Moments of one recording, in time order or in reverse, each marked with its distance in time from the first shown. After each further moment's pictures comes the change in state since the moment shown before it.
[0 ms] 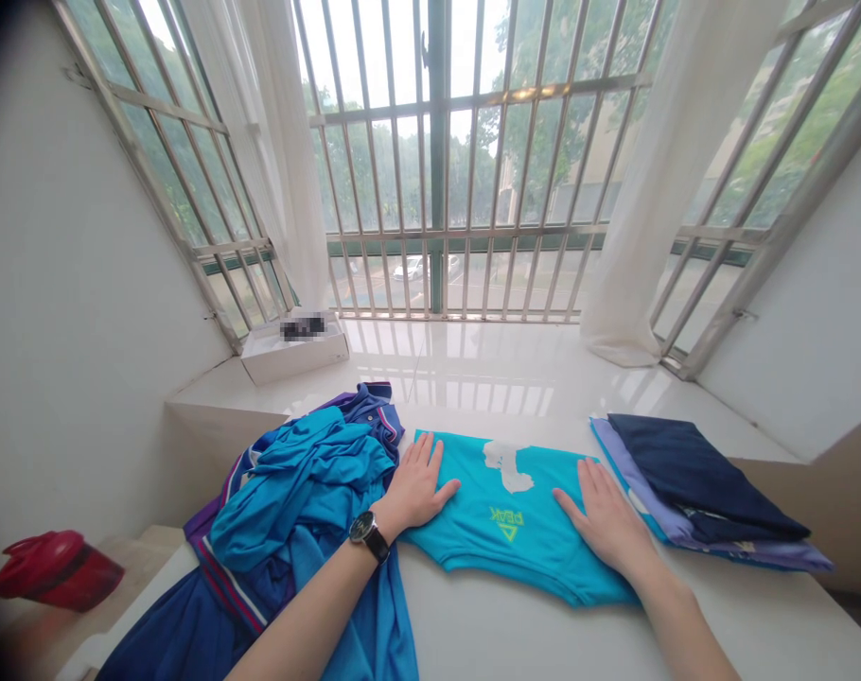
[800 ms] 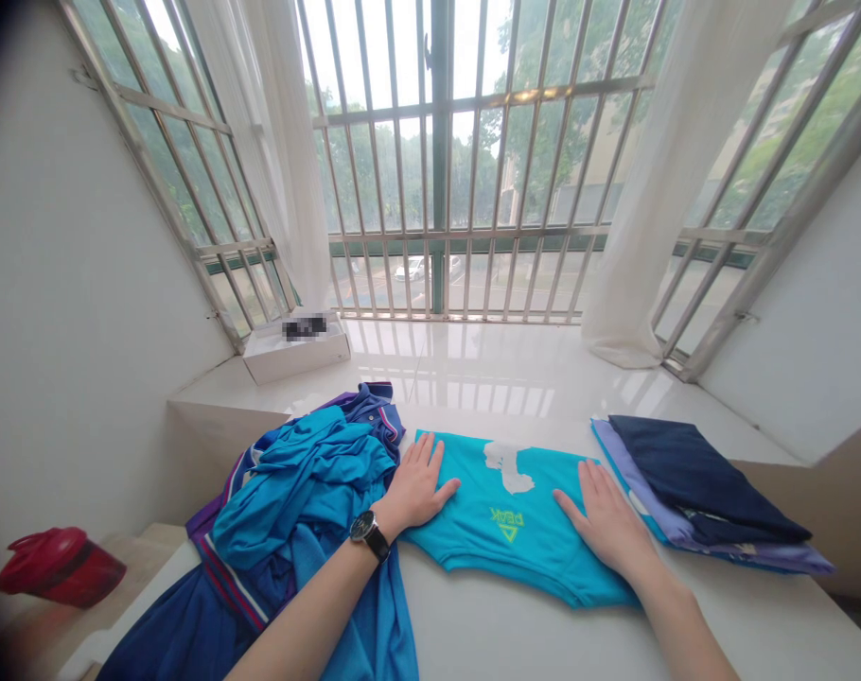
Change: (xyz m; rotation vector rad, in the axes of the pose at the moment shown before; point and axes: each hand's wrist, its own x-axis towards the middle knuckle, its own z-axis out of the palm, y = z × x) left_hand -0.001 0.000 -0.001 0.017 -0.022 -0.010; right_hand -0.001 -0.002 -0.002 -0.023 -0.018 0.003
